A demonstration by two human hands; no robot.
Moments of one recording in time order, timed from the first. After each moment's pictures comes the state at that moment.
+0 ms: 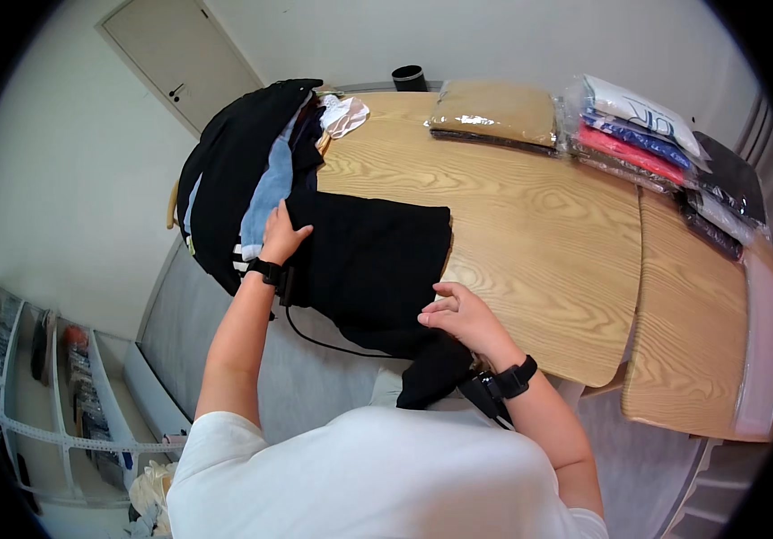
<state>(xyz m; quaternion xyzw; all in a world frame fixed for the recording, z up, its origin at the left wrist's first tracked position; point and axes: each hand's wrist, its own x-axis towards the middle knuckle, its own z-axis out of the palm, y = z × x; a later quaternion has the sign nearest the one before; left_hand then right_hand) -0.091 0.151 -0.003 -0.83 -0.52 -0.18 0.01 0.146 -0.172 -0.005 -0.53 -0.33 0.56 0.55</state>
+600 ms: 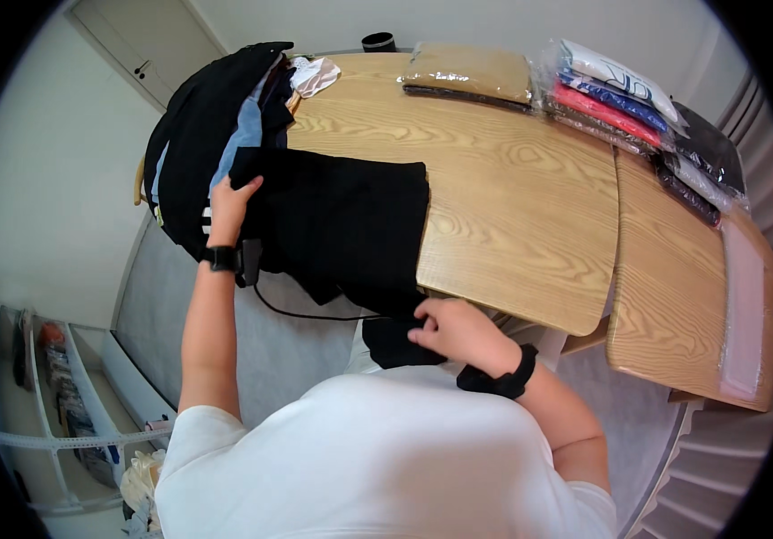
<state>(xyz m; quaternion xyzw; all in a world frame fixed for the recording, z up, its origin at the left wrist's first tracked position) -0.103 0.109 0.042 -0.76 -0.43 -0.41 -0.26 0.122 -0.235 0.013 -0.65 -0.57 0.42 0.28</state>
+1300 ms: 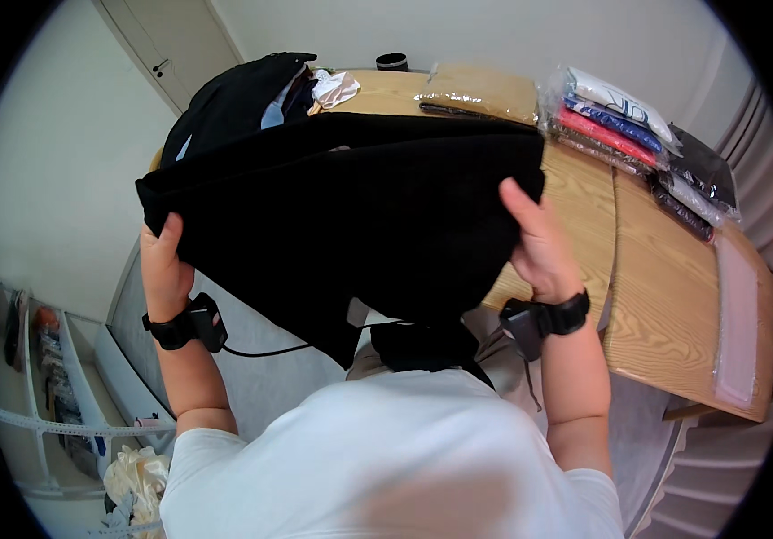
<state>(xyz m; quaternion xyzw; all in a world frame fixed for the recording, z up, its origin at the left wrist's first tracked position) -0.185 -0.026 0.150 -0.67 -0.18 -0.49 -0.53 0.181 -0.209 0.086 -0.34 -0.28 0.46 0.77</state>
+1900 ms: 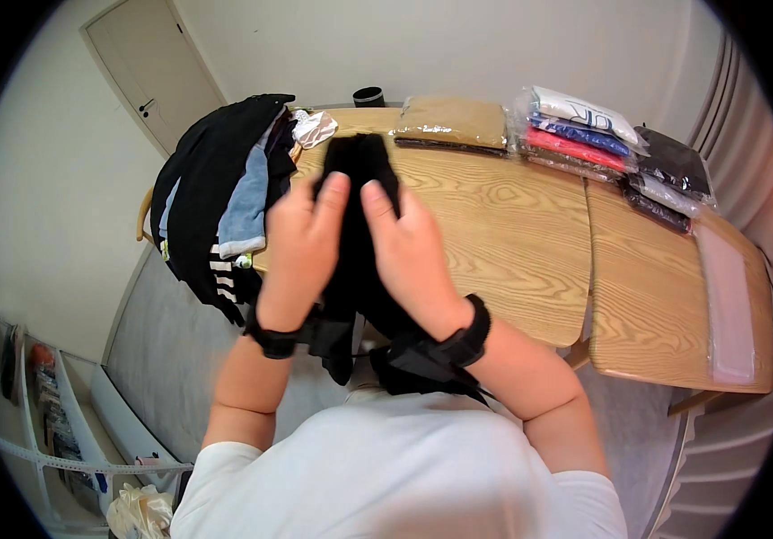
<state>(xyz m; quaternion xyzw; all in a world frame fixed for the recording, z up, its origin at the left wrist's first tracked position) -0.009 -0.099 0.164 -0.80 -0.24 -0.50 -0.24 0.082 -0.172 0.142 -0.52 -0.40 0.19 0.73</state>
